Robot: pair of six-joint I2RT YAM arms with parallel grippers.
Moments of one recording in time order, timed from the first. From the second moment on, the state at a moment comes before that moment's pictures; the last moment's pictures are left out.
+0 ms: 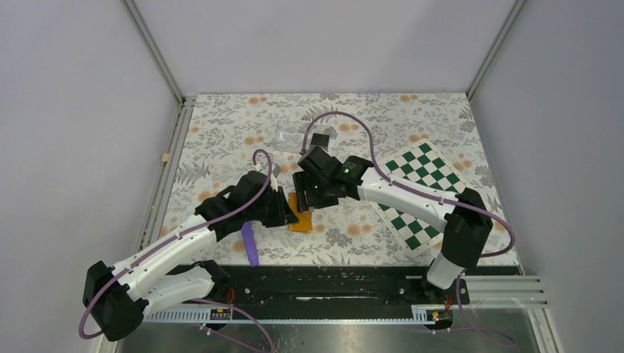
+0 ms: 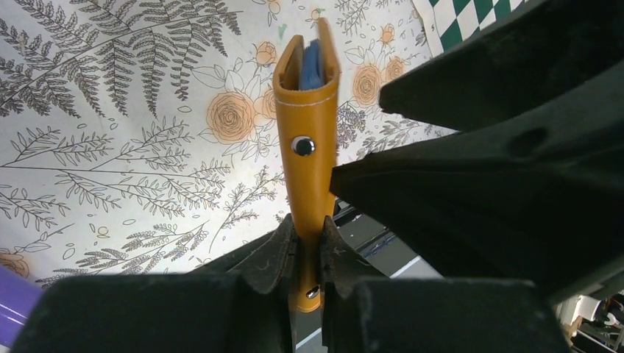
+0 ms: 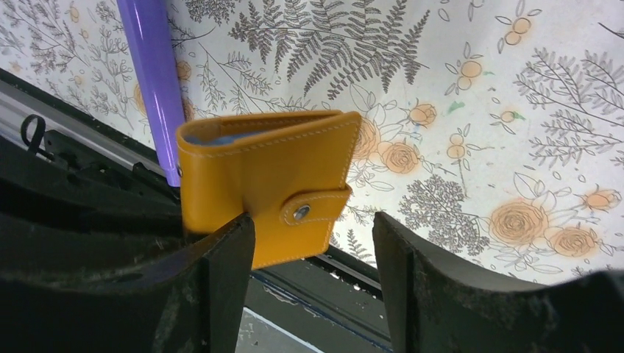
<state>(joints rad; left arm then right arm) -0.73 0.97 0.74 -0.55 0.17 -0.81 0.98 1.66 1.41 -0.77 0.00 0.69</state>
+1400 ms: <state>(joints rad) -0.78 0.81 0.61 -0.39 0.17 -0.94 0.77 1.33 0.97 -0.51 -0.16 0.71</state>
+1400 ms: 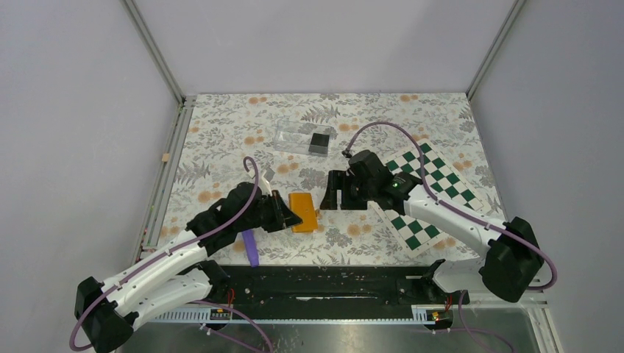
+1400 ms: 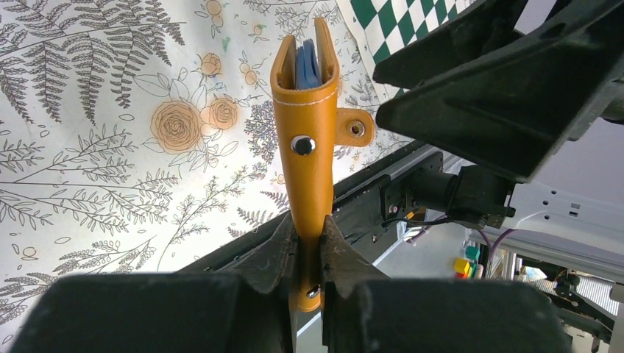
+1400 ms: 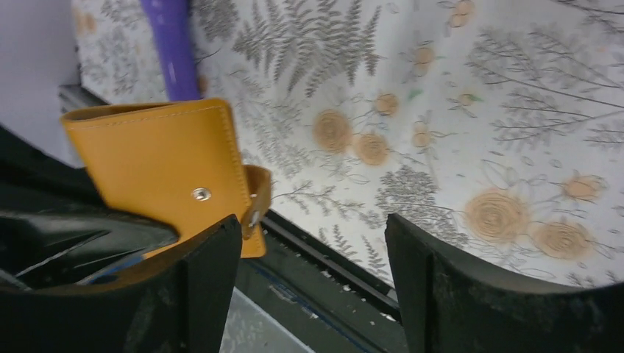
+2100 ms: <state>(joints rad) -0.78 0.81 0.60 -0.36 0.18 -0.95 0.79 1.47 1.01 -0.42 -0.37 0.74</state>
